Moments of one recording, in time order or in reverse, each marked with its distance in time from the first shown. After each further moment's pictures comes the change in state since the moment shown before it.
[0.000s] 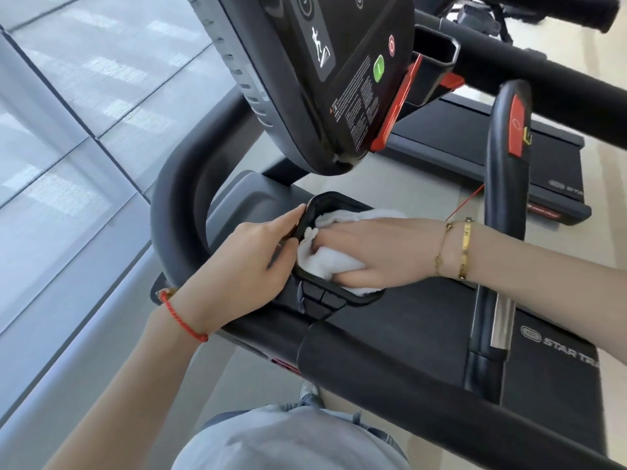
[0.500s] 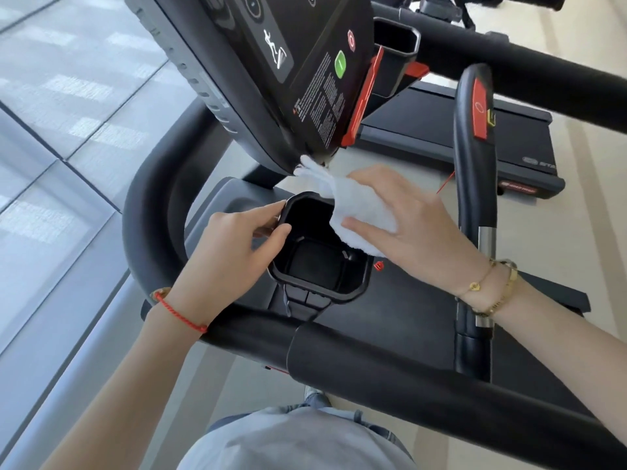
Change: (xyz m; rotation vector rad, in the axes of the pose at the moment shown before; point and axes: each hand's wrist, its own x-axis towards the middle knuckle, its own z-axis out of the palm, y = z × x) left_hand 0.020 -0.008 0.008 -0.054 0.209 0.012; right_hand -0.044 -0.013 0.022 0.290 0.882 0.508
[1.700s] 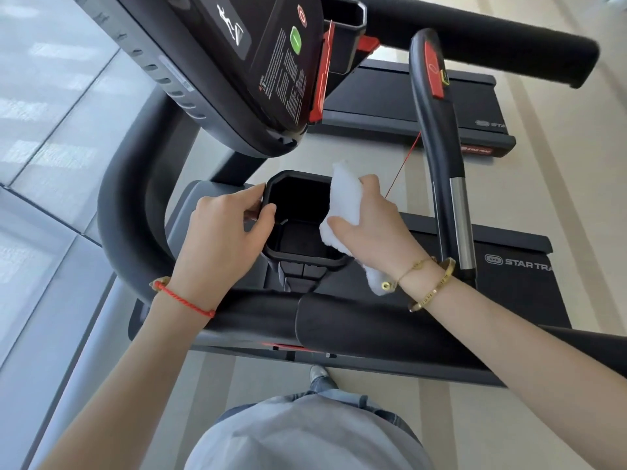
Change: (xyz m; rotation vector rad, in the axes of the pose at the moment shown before) left_hand 0.005 -0.006 0.004 0.091 0.047 0.077; right_hand -0.021 -0.026 0.044 0.153 0.015 0.724
